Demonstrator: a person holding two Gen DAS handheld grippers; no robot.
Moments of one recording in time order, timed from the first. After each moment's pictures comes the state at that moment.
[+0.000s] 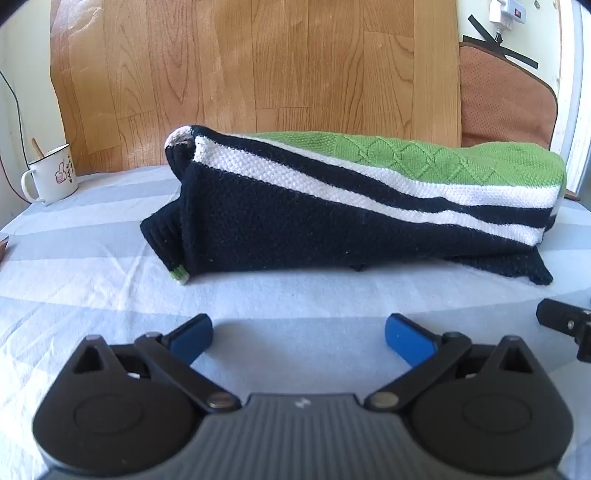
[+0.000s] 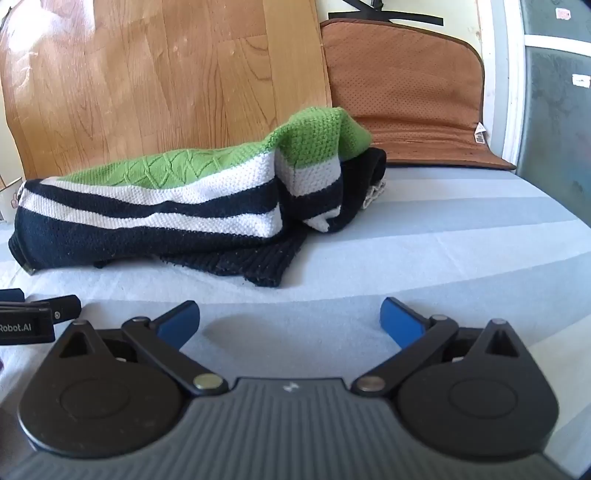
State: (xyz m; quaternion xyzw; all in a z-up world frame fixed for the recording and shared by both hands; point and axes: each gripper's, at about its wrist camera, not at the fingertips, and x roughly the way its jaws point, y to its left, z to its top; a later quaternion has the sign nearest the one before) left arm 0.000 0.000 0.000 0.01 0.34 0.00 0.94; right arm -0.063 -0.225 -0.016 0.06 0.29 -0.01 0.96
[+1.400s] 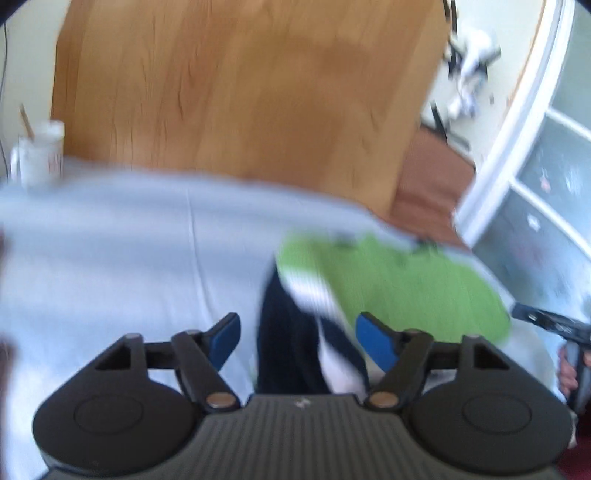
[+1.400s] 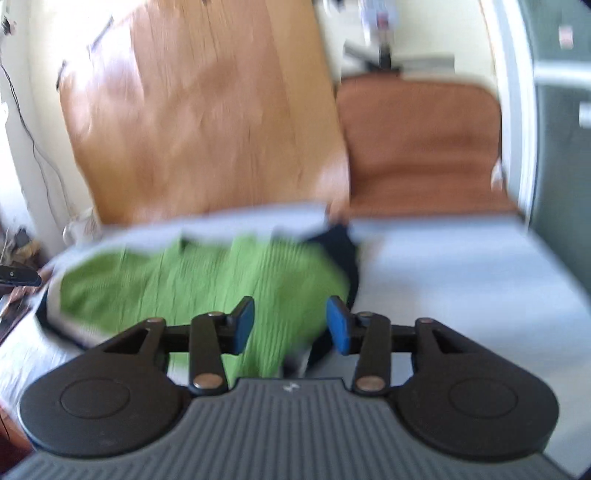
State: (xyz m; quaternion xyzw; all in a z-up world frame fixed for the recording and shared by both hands) left arm -0.060 0.144 0.091 -0.12 0.32 -0.16 0.93; right arm -0.104 -0.295 0.076 0.07 0.24 0.11 0.96
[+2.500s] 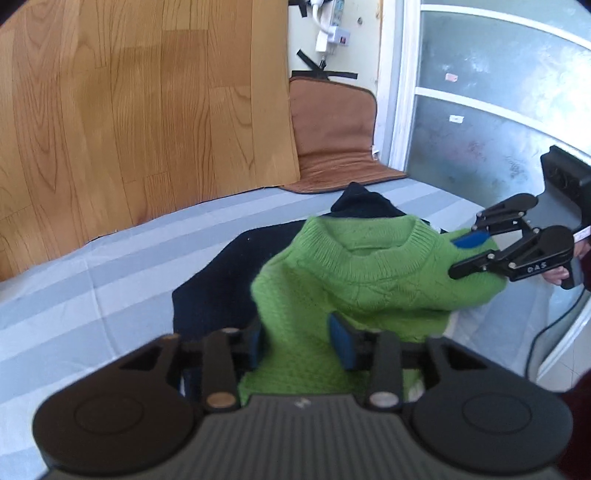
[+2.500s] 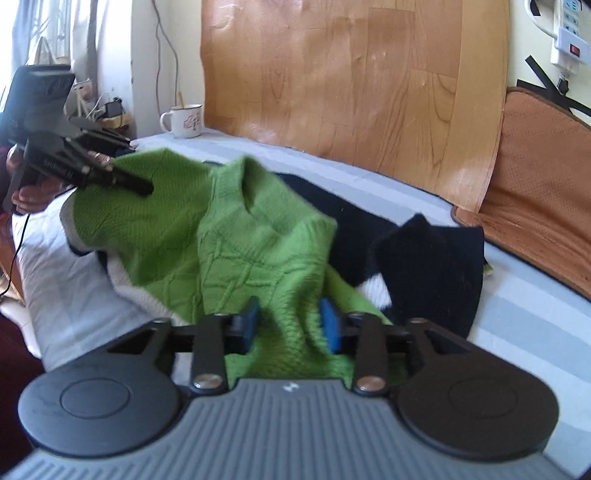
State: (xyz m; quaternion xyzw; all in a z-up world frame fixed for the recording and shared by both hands) left arm -0.048 0.060 0.072 0.08 0.30 -0.30 0.90; right arm -0.059 -0.222 0.036 -0.10 0.29 0.30 0.90
